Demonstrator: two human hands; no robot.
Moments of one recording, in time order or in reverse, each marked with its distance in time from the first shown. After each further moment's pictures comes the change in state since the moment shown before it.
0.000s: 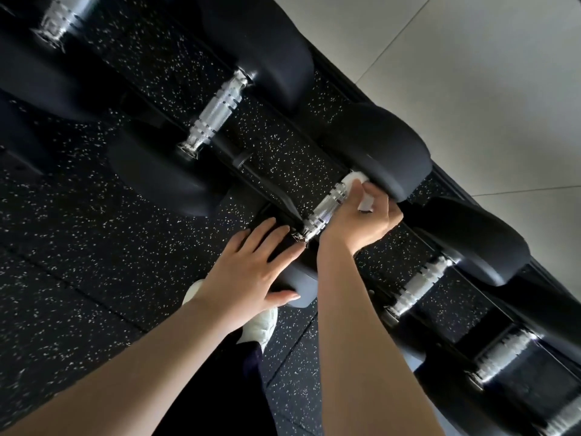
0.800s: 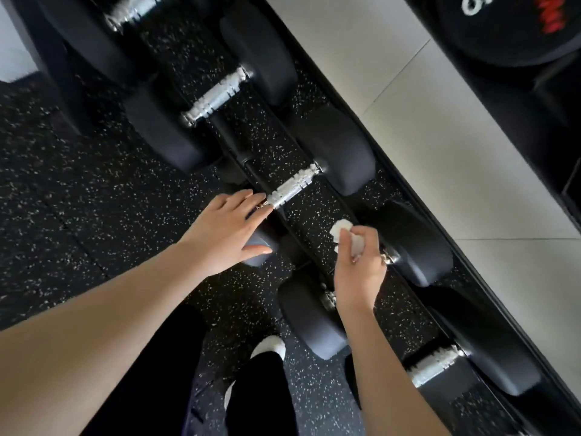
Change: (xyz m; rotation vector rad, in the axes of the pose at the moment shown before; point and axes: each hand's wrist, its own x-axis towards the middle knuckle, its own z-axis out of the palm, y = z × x) left_hand 0.009 0.071 -0.030 0.158 -0.076 -0.235; right_hand 0.074 0.020 -0.164 -0.348 -0.679 -0.519
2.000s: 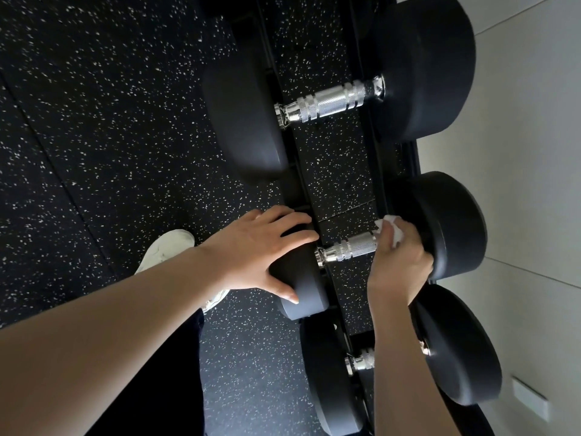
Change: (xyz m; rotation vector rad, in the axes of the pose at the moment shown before) left_hand -0.024 0.114 0.108 -0.604 0.019 0.024; right_hand 0.025 0.081 -0.020 -0.559 -0.028 -0.197
